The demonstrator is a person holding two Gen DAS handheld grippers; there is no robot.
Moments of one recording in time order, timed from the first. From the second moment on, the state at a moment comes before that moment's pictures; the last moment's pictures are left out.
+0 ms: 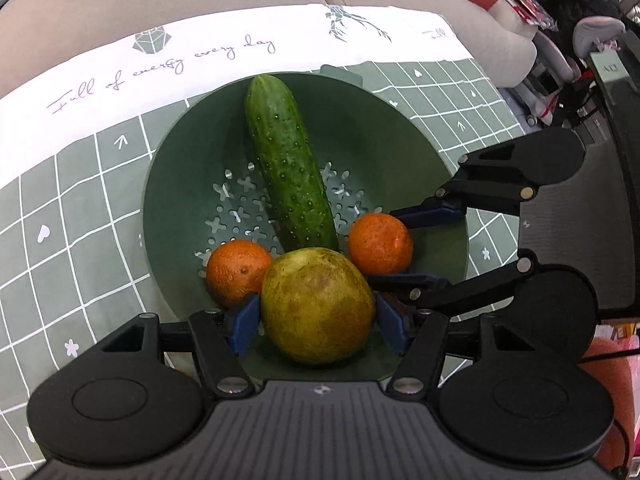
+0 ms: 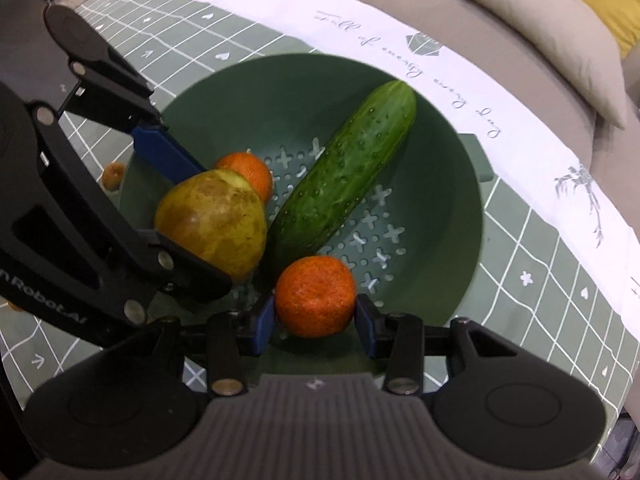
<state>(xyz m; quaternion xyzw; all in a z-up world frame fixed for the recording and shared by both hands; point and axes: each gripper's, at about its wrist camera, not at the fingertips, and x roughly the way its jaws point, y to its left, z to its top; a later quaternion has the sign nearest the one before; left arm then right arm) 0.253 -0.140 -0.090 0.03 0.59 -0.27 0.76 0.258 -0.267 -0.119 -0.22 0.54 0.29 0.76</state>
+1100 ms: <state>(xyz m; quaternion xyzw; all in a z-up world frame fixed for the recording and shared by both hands) 0.237 -0.119 -0.054 0.01 0.55 -0.26 0.80 0.239 -0.262 -0.080 -0.21 0.52 0.28 0.78</state>
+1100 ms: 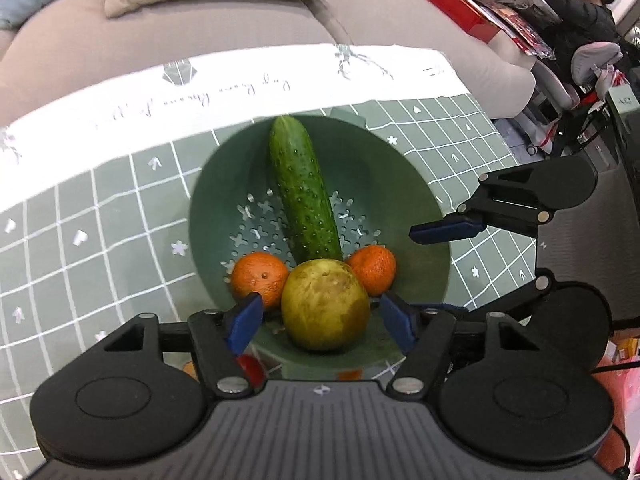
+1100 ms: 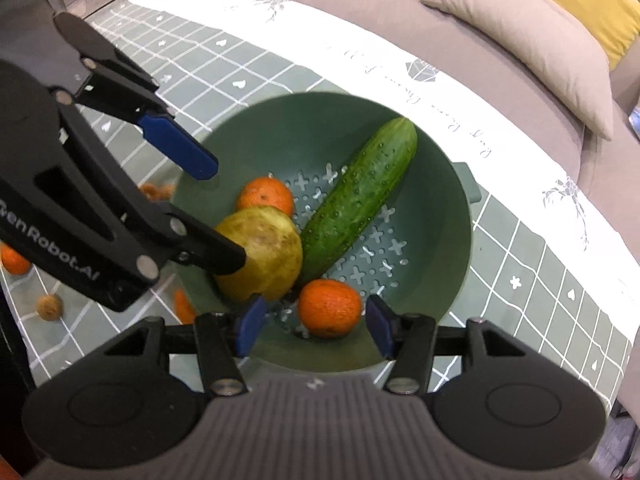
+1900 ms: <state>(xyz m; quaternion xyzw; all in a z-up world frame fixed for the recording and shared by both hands) 0.114 -0.022 -0.036 0.06 0.55 -0.22 0.80 0.106 -0.211 -0.061 0.01 0.51 0.23 0.83</state>
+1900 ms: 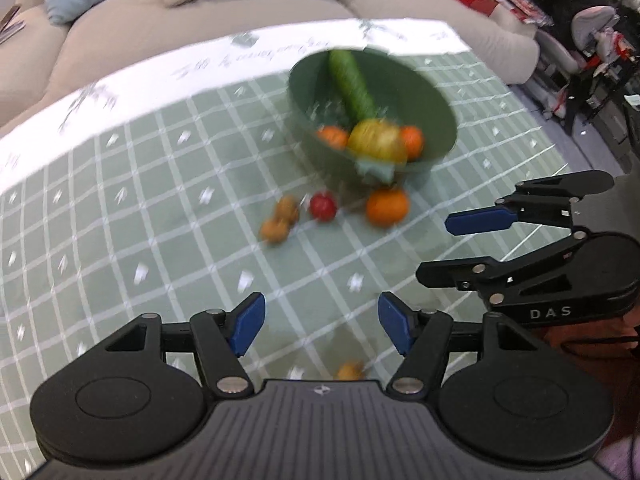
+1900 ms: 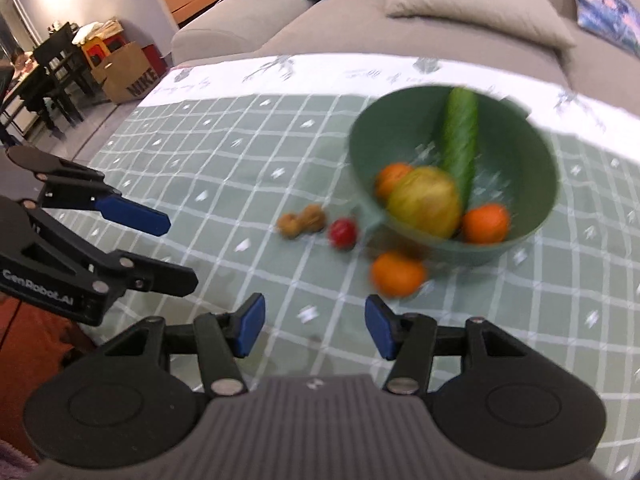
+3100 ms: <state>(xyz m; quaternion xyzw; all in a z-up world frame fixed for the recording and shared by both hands) 0.057 0.033 -0.119 0.04 0.61 -0.17 0.77 0.081 -0.135 -0.138 0.01 0.59 0.28 0.76</state>
